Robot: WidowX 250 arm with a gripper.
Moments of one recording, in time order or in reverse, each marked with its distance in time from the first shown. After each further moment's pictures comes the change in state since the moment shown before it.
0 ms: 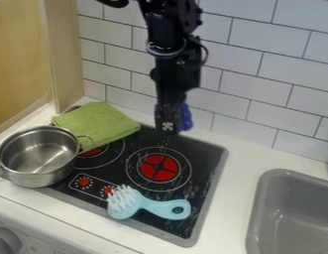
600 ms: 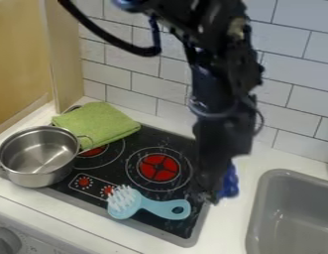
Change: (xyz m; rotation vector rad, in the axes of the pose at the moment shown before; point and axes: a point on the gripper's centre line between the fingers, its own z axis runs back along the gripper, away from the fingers) arm 0.034 -0.076 -0.010 -0.058 -0.024 -0.196
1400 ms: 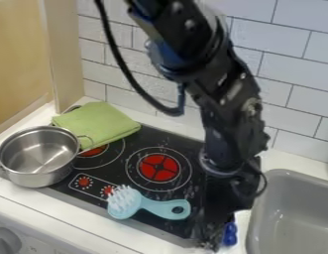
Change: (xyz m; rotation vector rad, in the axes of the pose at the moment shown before) arm 0.004 -0.018 -0.051 -0.106 0.058 -0.024
